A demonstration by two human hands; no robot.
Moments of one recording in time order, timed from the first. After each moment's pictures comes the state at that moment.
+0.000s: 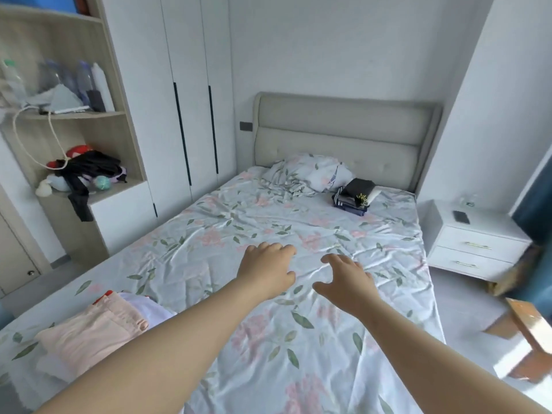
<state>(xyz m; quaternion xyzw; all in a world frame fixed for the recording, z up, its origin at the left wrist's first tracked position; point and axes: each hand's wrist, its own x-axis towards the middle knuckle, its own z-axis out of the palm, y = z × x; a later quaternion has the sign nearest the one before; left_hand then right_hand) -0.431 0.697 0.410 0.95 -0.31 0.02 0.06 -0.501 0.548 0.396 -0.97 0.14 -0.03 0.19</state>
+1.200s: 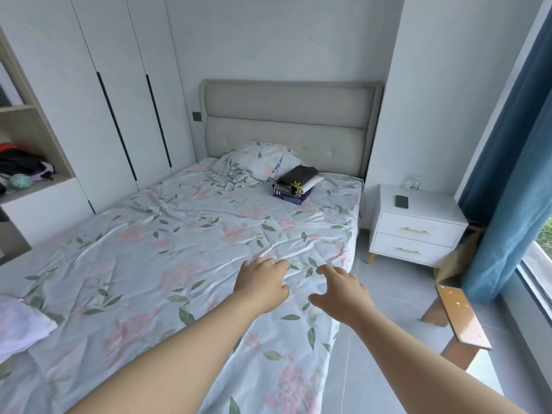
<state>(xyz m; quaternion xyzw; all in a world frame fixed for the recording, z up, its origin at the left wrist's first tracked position) -0.526 0.270 0.341 0.95 -0.30 -0.01 0.02 -0.594 0.123 0.331 -0.97 0.15 0.03 0.21</state>
